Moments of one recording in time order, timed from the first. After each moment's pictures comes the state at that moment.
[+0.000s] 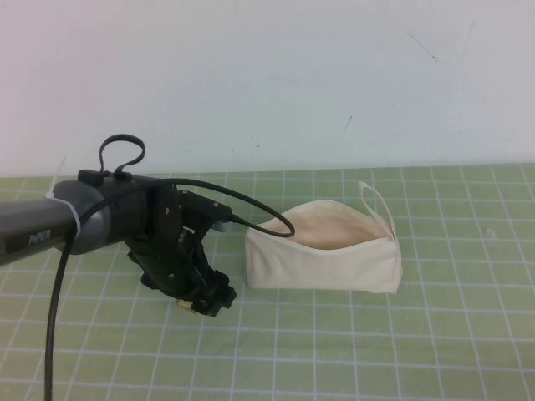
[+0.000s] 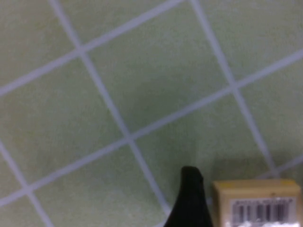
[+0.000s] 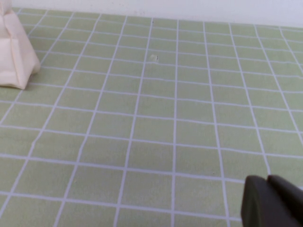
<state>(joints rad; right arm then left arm) 0.02 -0.01 0.02 -0.07 0.42 -0.01 -0.35 1.99 -1.29 -0.09 0.67 0.20</state>
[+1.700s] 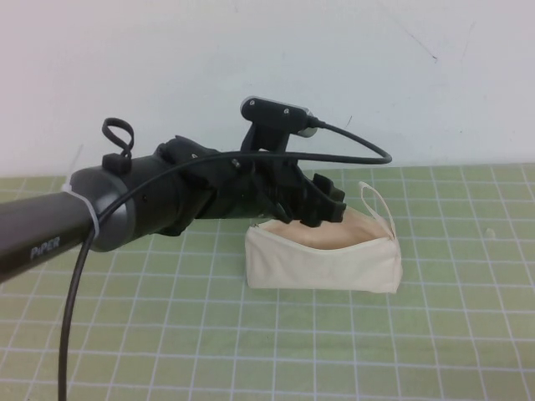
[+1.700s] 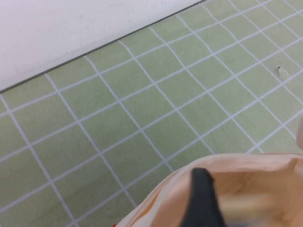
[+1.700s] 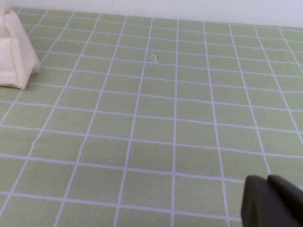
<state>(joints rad) 0.02 -0.01 0.02 -0.07 0.42 -0.01 -0.50 1.89 -1.35 -1.16 0.31 1.05</state>
